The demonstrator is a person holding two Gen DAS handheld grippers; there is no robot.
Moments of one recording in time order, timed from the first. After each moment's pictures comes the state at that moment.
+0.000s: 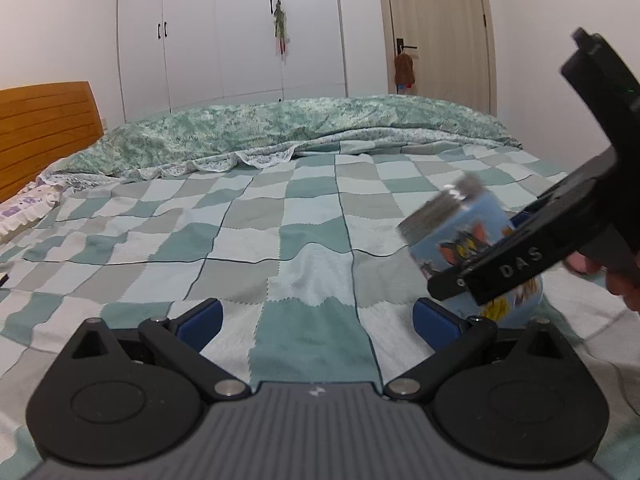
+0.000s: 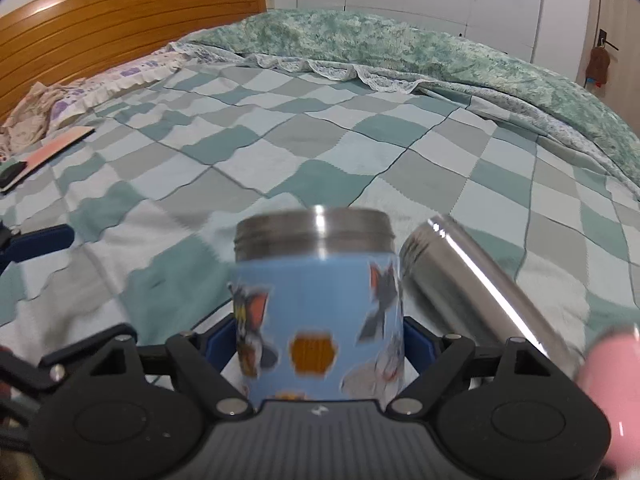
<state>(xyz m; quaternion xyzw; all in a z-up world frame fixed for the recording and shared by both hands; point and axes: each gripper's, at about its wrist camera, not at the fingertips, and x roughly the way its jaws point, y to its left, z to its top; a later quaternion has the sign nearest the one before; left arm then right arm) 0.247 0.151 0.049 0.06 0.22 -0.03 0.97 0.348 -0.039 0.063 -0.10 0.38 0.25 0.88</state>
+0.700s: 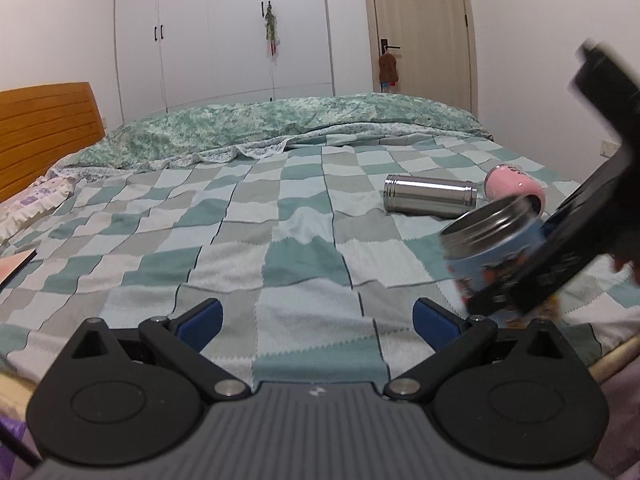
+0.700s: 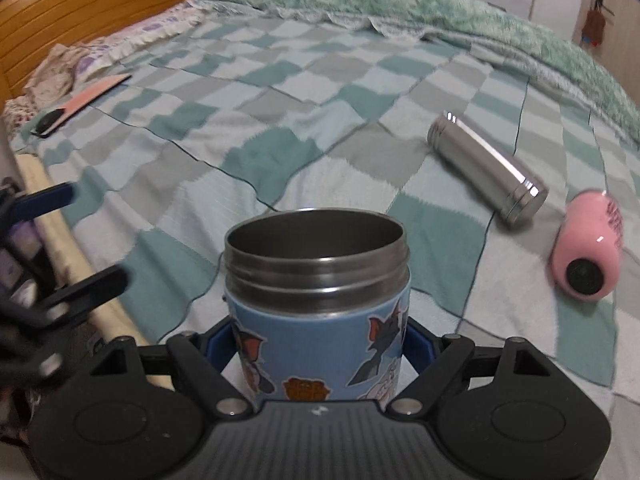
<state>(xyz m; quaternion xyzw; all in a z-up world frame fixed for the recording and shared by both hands) 0.120 0.164 0.056 0.06 0.23 -0.05 0.97 0.207 -0.050 0.069 -0.11 0.45 0.23 0.85</state>
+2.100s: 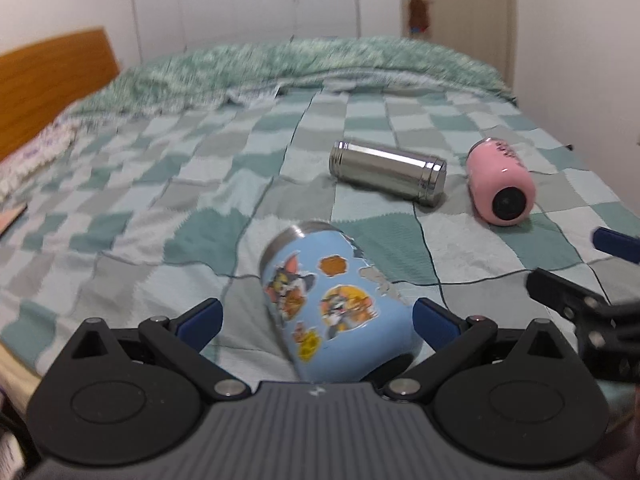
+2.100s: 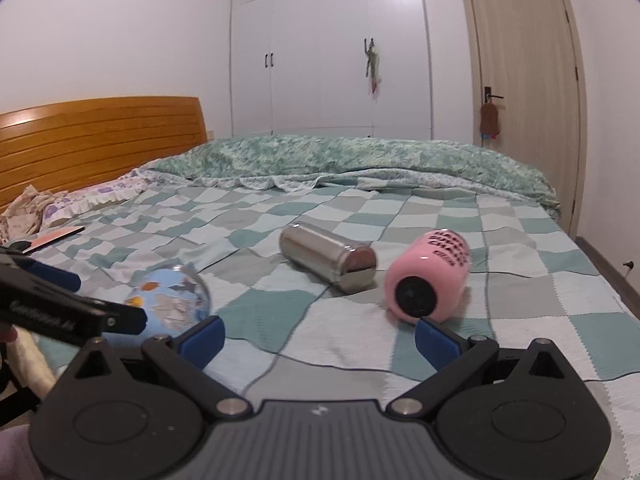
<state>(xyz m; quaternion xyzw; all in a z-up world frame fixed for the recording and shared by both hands) 0.184 0.013 0.061 0.03 0.34 0.02 0.94 0.156 -0.232 0.043 0.00 0.19 0.18 0.97</state>
